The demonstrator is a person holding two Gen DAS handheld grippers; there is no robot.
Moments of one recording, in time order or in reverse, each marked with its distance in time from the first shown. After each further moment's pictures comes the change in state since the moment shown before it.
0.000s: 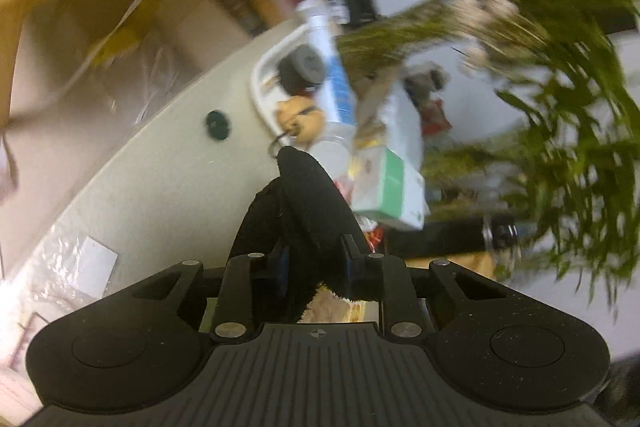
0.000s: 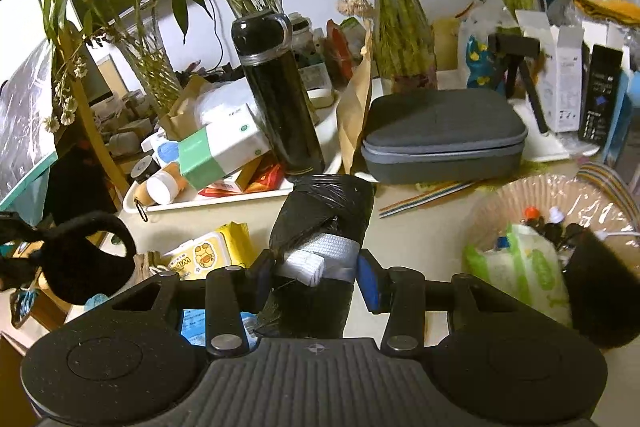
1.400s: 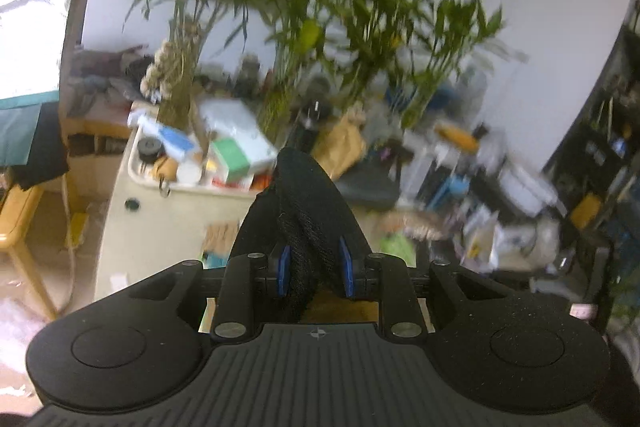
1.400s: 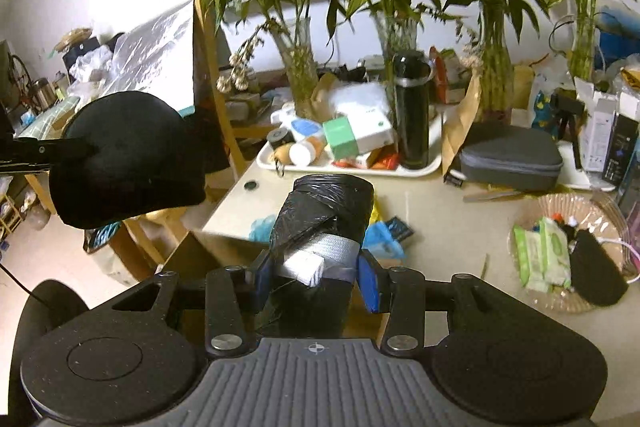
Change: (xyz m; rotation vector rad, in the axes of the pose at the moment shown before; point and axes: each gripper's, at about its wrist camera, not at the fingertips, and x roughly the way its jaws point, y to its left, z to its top) left arm -0.182 -0.170 -0.173 0.807 0.000 0.016; right arm -0.180 0.111 -0.050 -0.195 0.022 0.167
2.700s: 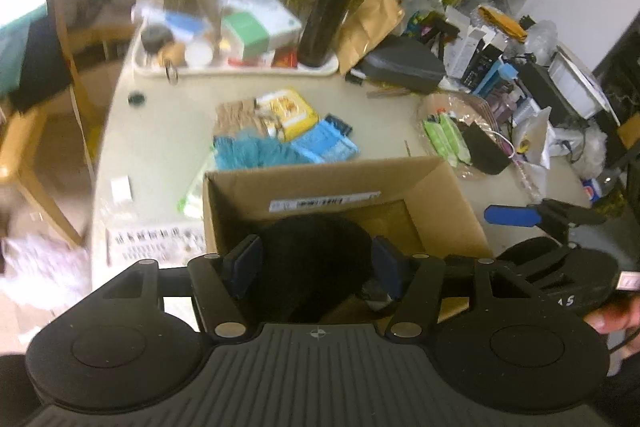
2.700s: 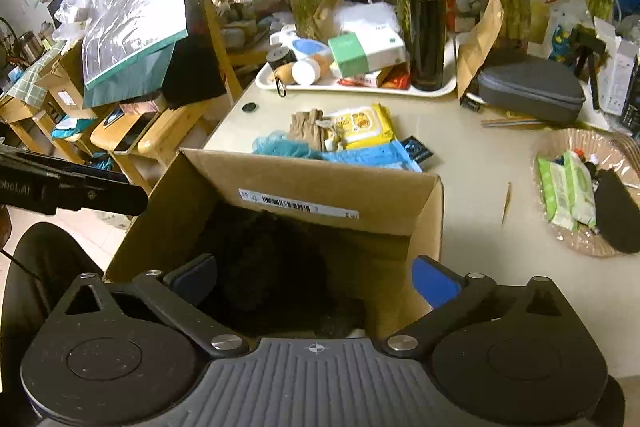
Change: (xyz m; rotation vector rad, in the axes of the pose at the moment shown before) left arm 0.071 -0.001 -0.038 0.040 0.300 0.113; right arm 0.044 0.020 -0.026 0.007 0.199 -0.021
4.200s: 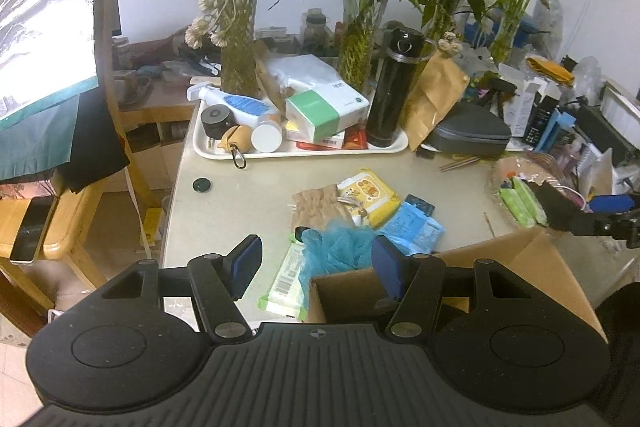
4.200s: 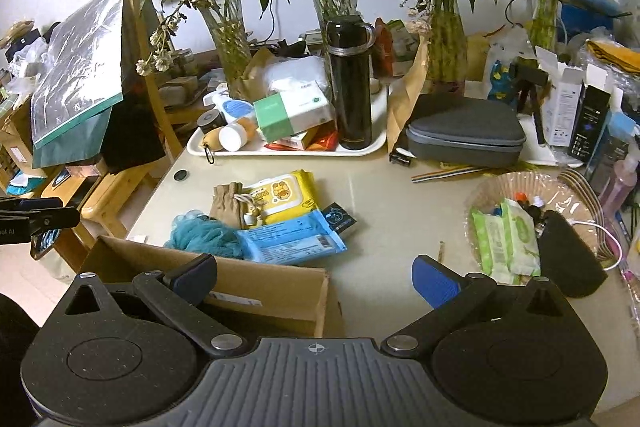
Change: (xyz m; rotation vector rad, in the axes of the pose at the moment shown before) left arm 0.018 0.047 0.017 0.049 -0.227 0.171; right arm 0.004 -0.062 0.038 0.064 -0.147 -0.130
